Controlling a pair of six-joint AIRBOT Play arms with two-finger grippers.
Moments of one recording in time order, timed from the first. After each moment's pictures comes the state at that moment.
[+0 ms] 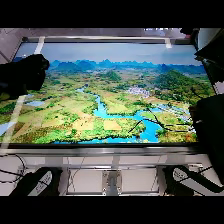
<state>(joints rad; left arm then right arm) 0.13 -0.92 1.27 1.69 -1.29 -1.56 -0.31 -1.16 1.95 -0.97 1.65 1.59</state>
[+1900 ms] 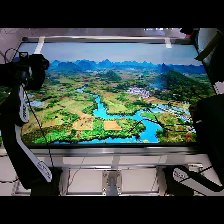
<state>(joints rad) 0.26 -2.13 2.00 1.97 -0.83 -1.73 -0.31 -1.18 1.94 -0.93 1.32 1.59</state>
